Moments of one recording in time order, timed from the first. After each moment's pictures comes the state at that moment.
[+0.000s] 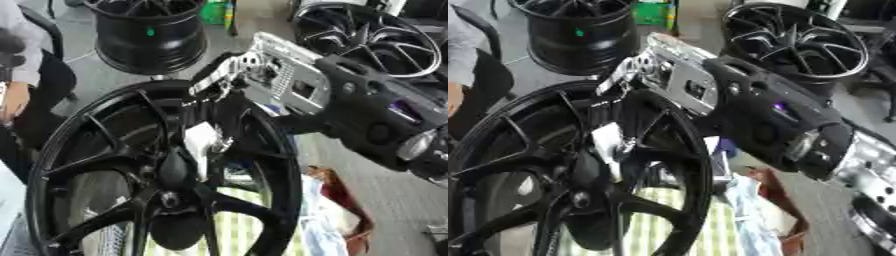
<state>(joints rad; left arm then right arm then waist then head) -0.21 0.55 0.08 -1.98 0.12 -0.12 0.12 -1.39 -0.25 0.87 -1.08 0.23 0.27 0.90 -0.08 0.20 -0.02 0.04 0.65</state>
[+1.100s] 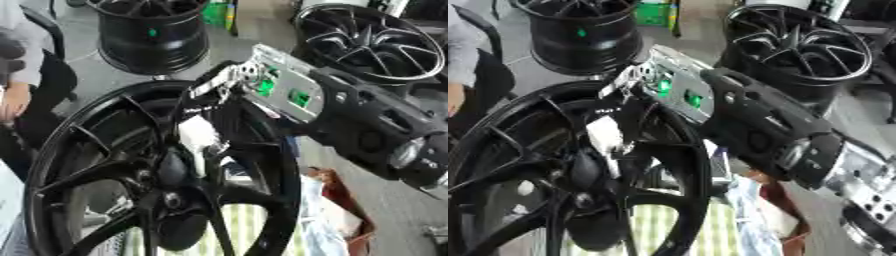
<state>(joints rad) -0.20 0.53 0.08 -1.98 0.12 -0.11 0.12 -1.37 -0.23 0.85 -1.07 0.19 0.30 0.64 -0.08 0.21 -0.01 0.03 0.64</state>
